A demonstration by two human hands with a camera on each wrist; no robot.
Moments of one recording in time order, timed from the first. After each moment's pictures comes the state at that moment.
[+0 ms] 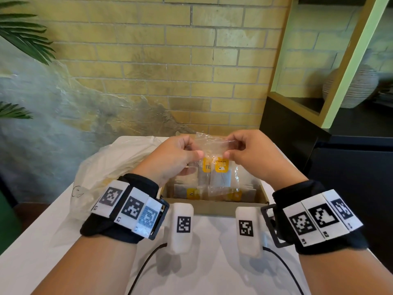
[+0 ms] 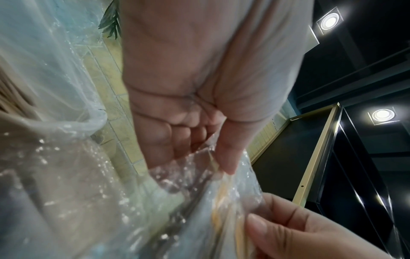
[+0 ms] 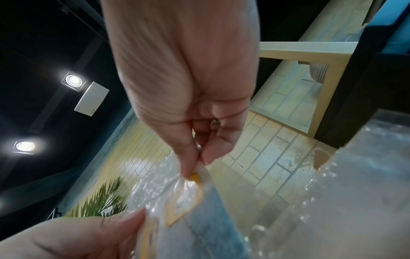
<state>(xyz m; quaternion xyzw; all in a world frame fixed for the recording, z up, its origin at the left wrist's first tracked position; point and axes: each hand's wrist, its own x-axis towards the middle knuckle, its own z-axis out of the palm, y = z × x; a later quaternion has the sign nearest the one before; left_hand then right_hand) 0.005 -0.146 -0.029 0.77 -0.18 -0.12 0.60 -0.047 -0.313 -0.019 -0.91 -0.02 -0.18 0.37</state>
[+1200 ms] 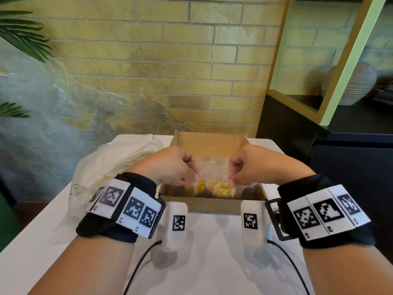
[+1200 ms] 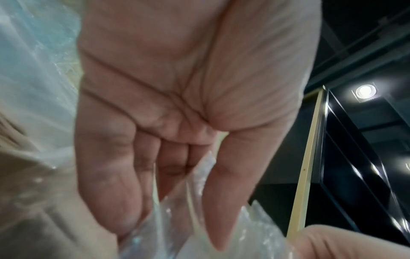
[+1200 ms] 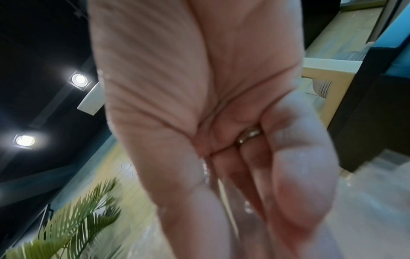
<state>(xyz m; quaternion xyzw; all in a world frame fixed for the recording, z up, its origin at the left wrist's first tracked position) 0.000 -0.138 -0.030 0.86 -0.18 -0.19 0.43 -0.058 -0.322 -0.016 -0.97 0.00 0.07 0.25</state>
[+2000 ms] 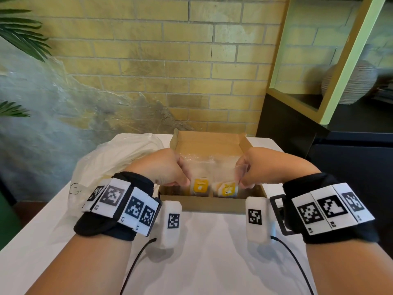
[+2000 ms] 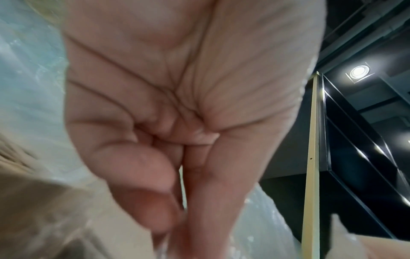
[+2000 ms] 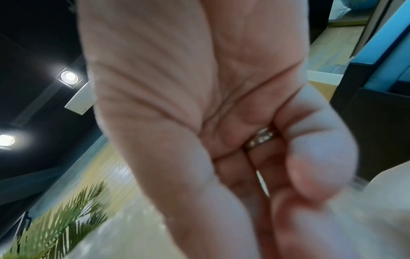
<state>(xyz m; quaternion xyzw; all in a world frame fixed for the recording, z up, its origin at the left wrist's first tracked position) 0.002 -0.133 -0.030 0.91 -0.17 -0.16 0.34 -0.061 -0.333 -0.016 -0.97 0.02 0.11 0.20</state>
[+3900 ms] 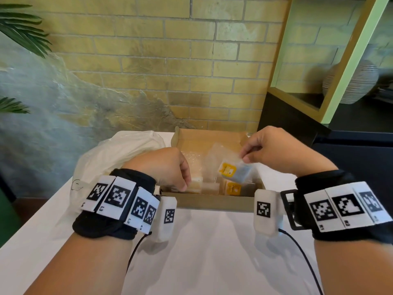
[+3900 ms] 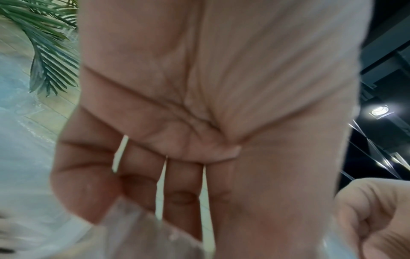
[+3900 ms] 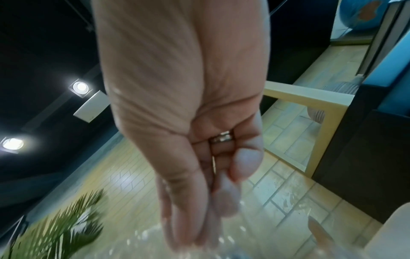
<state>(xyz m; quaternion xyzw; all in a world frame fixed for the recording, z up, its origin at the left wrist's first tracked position) -0.002 -0.128 -0.027 0.94 -0.24 -0.13 0.20 -0.061 -0.343 -0.005 -0.98 -0.01 -0.09 0.20</state>
